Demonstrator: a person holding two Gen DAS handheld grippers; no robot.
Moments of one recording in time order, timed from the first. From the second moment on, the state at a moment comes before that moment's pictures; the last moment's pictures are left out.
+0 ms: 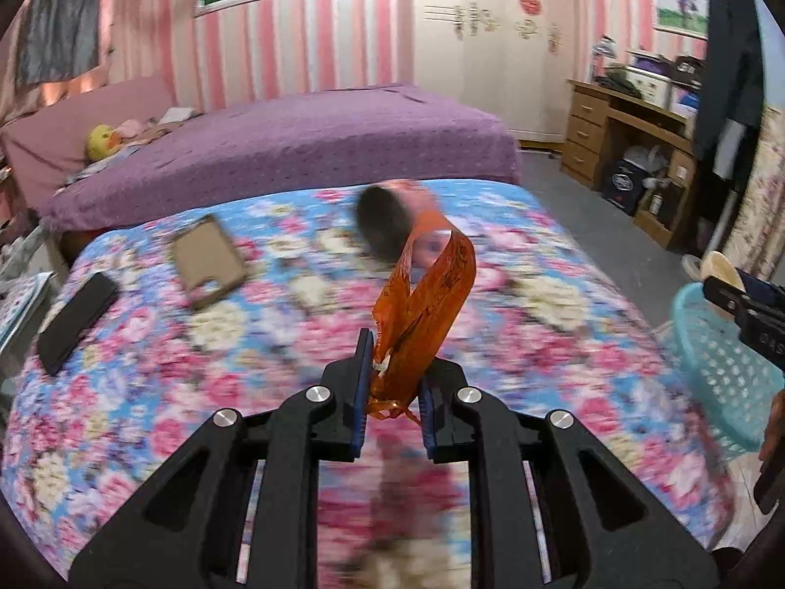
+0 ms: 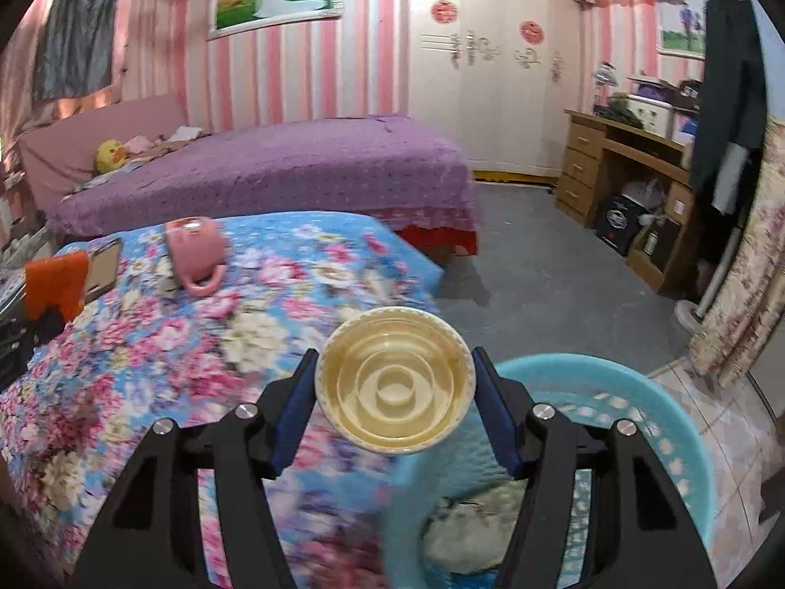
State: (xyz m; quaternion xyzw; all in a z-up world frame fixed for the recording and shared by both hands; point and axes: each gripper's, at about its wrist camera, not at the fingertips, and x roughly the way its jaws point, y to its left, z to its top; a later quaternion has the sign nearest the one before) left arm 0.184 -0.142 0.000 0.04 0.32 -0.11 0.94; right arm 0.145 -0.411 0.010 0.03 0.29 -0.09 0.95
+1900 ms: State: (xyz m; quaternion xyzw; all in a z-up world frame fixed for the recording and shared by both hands) left arm 0.127 -0.215 0.033 0.06 0.28 -0.13 0.95; right arm 0.069 -0.506 0.019 0.10 0.26 -0.22 0.94
